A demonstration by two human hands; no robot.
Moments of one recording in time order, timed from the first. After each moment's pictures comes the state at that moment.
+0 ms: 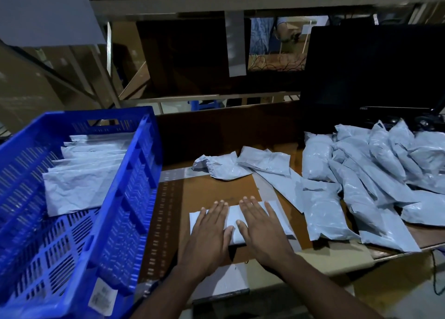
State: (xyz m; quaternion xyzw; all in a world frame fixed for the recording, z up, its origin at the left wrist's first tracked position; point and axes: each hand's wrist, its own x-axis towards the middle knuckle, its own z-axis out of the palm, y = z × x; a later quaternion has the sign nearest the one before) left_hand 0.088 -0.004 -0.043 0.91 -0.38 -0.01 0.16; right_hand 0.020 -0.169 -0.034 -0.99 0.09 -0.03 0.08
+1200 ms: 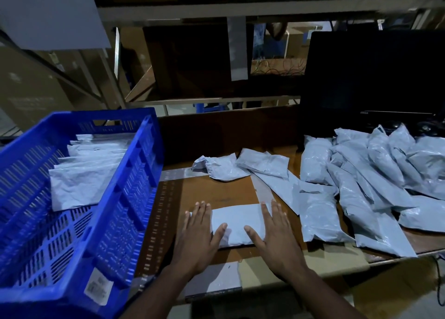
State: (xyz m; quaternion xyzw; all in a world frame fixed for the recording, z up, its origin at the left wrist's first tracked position) left_hand 0.081 0.005 -0.035 0.95 -0.26 -0.06 0.16; right_hand -0.020 -0.194 -0.036 -0.95 0.21 -0.04 0.23
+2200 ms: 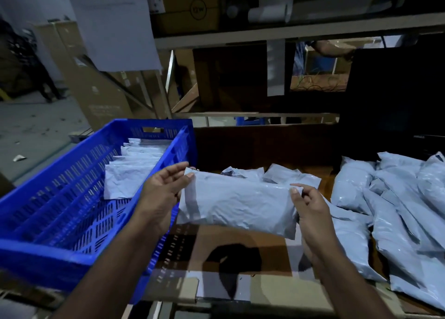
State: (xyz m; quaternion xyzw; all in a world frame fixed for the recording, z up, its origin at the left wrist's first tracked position) left_hand 0.086 0.050 0.141 0.63 0.01 -0.03 0.78; right_hand 0.009 -0.217 0.068 -0.66 0.17 -0.21 0.71
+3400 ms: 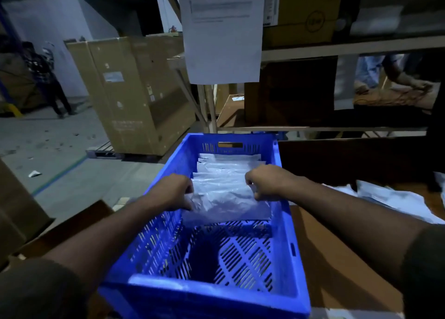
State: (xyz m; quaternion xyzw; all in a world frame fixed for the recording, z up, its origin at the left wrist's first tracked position) left_hand 0.283 0.341 0.141 0.97 -0.23 -0.03 0.01; right_hand 0.227 0.075 0.157 -0.99 -0.13 0.03 -0.07
